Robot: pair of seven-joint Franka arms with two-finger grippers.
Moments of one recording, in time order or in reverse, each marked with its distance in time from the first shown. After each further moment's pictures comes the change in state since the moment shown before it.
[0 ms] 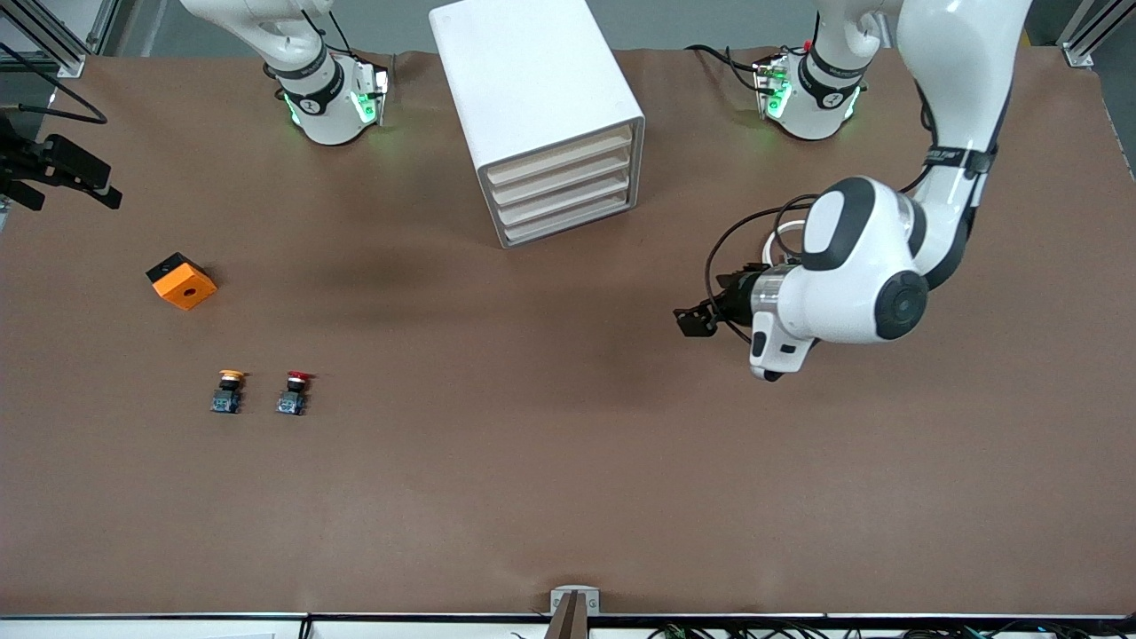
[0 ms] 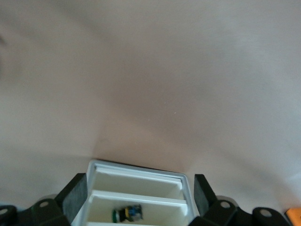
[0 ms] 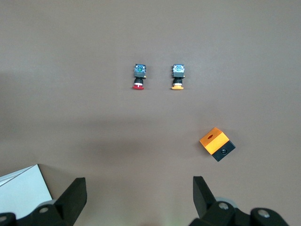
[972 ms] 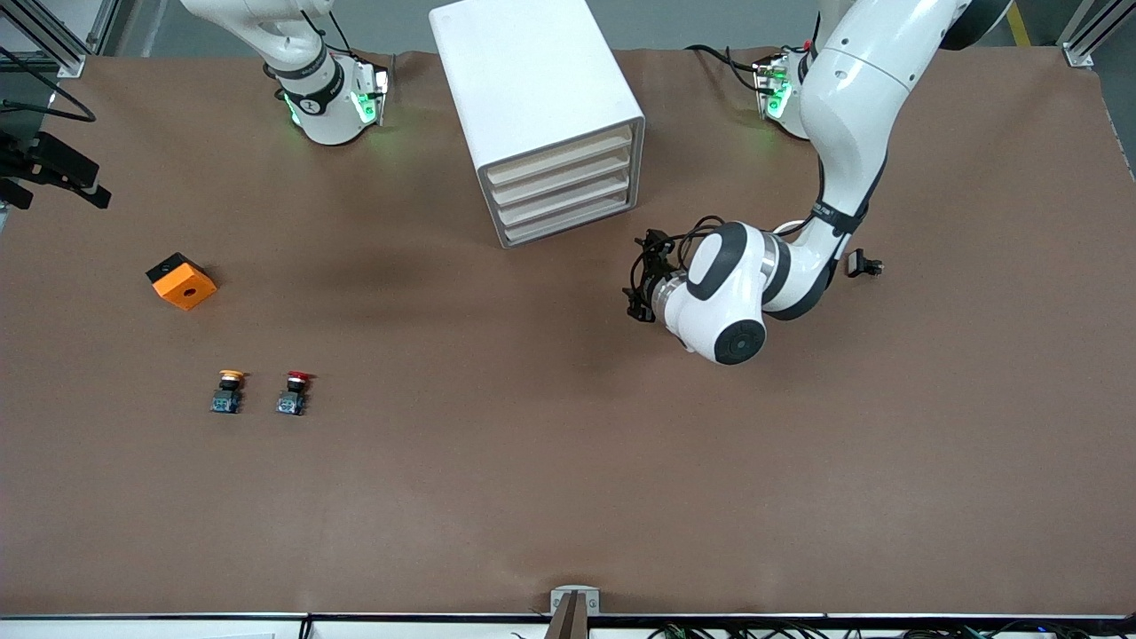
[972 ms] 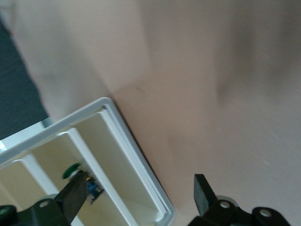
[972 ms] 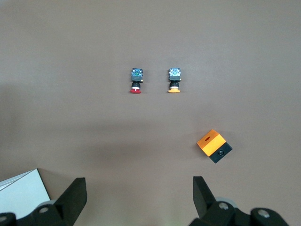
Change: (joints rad) left arm -0.150 0.219 0.003 0.039 -0.063 -0.113 -0.839; right arm -0.014 0.000 -0.005 0.014 0.000 0.005 0.000
